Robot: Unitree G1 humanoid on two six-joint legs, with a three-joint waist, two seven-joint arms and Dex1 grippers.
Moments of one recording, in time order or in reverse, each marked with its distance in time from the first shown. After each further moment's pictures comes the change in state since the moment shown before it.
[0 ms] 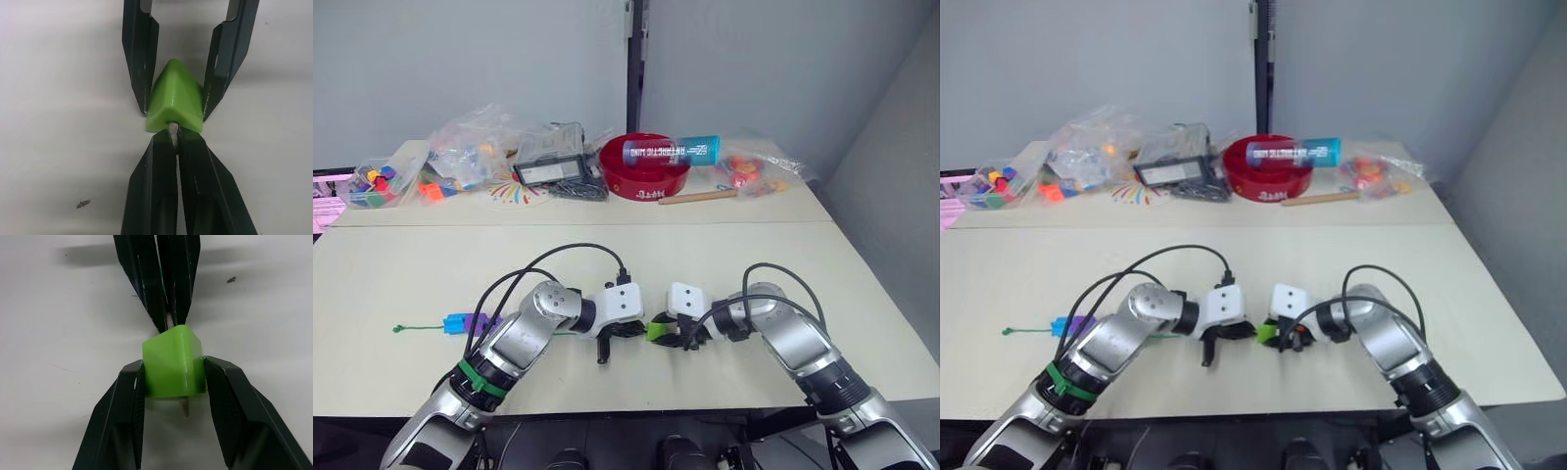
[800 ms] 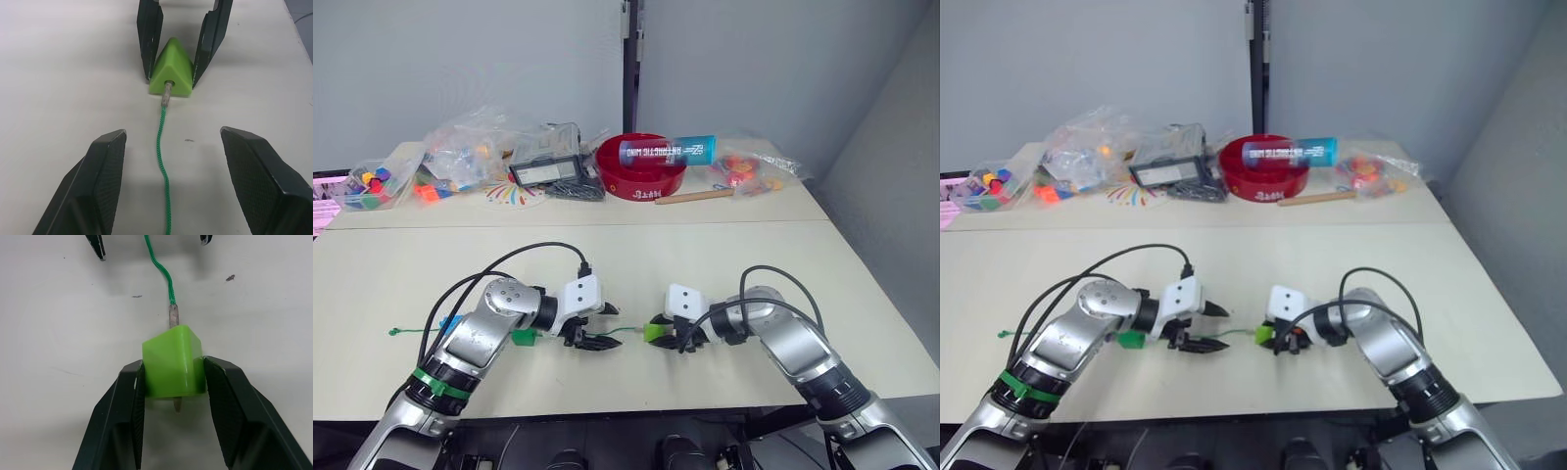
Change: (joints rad) left arm 0.084 0.158 0.161 0.005 -0.143 -0.130 -0.138; right arm 0.020 0.005 0.007 -0.056 0.002 0.046 -0.032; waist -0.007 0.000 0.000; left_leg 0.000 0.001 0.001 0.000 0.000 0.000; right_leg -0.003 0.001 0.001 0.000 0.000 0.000
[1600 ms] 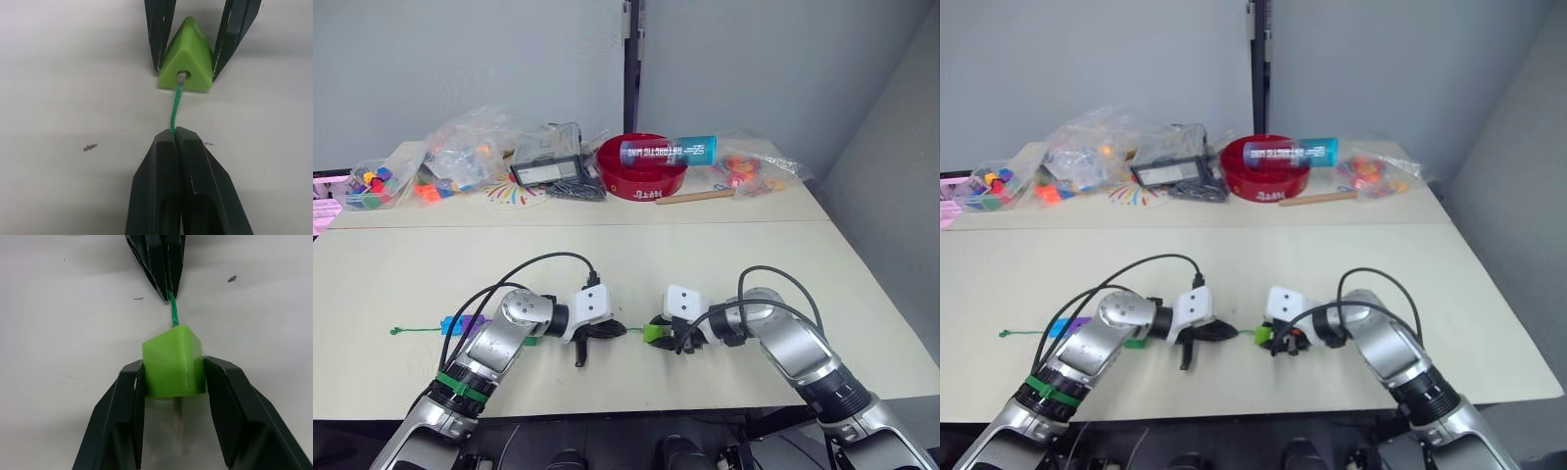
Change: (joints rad) left arm 0.011 -0.089 -0.044 0.117 0.076 -0.104 0.066; right arm 0.006 -0.005 0.011 -0.040 0.000 0.043 -0.022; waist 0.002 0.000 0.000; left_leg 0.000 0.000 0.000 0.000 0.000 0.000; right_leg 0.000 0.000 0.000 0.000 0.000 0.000
